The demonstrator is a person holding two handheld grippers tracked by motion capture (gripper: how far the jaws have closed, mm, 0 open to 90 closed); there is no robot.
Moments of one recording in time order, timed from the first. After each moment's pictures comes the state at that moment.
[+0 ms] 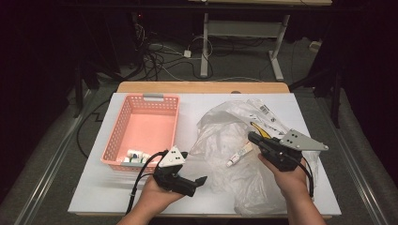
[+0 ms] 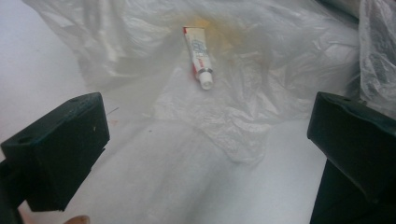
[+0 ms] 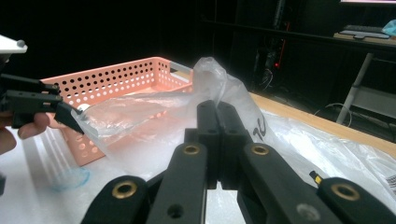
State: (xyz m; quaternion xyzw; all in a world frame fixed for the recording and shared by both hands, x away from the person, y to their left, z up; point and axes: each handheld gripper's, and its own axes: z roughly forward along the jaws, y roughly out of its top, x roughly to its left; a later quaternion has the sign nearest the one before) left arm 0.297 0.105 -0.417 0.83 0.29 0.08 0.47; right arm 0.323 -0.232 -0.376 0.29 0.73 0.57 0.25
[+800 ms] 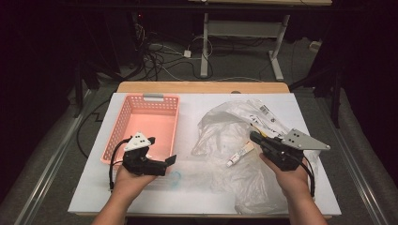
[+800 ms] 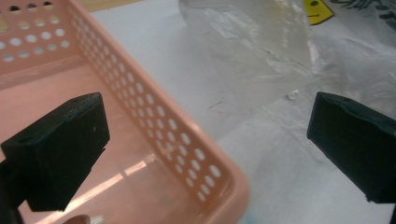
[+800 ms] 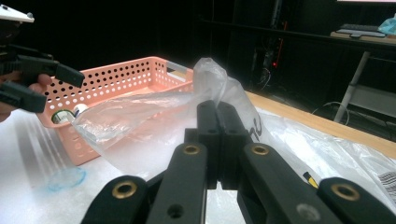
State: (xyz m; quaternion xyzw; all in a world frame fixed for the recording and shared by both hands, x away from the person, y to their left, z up) left arm 0.323 0.185 -0.407 0.78 0.39 0.14 0.47; right arm 0.325 -0.236 -0.377 0.29 0.73 0.57 0.25
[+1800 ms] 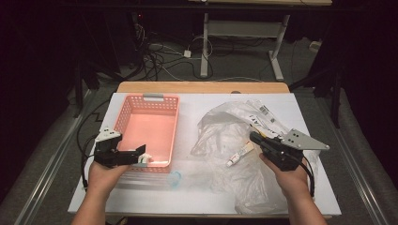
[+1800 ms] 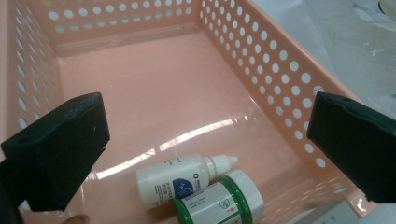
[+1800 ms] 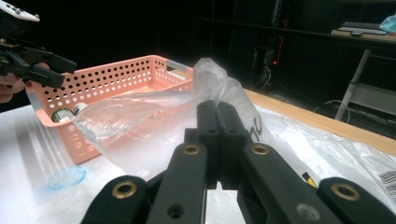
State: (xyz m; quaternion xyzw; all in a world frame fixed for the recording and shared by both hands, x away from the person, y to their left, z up) left arm 0.336 0.253 -0.414 0.75 0.48 0.17 0.41; right arm 0.326 -0.236 -0.379 0.29 0.73 0.57 0.24
